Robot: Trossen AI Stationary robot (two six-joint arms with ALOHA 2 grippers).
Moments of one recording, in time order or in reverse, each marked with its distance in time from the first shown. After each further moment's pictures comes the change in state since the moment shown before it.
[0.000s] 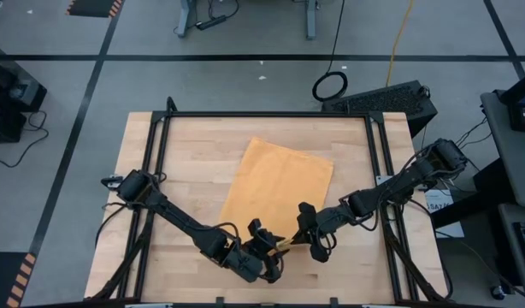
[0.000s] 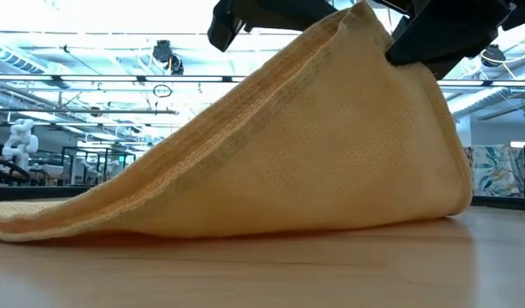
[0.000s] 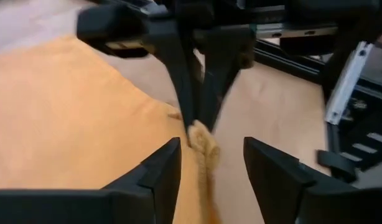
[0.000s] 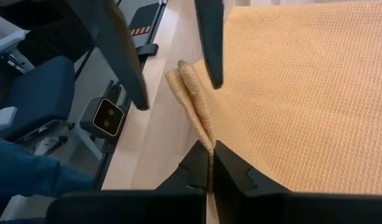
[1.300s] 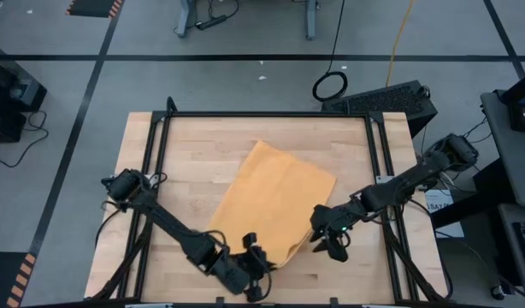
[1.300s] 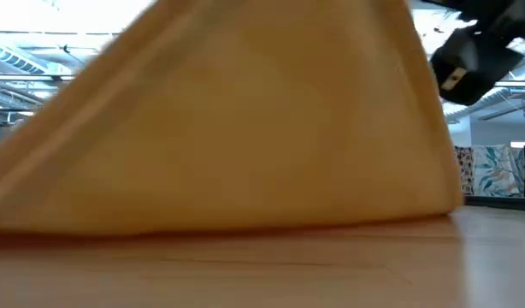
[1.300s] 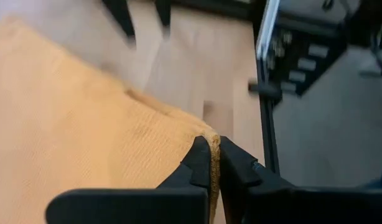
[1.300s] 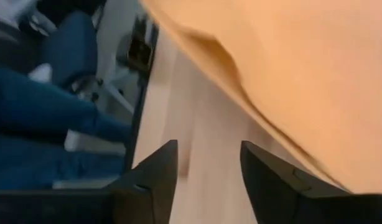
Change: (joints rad) left arm -0.088 -0.064 0.001 -0.133 0.217 0.050; right arm 0.030 -0.180 0.001 -0.344 -0.161 0.111
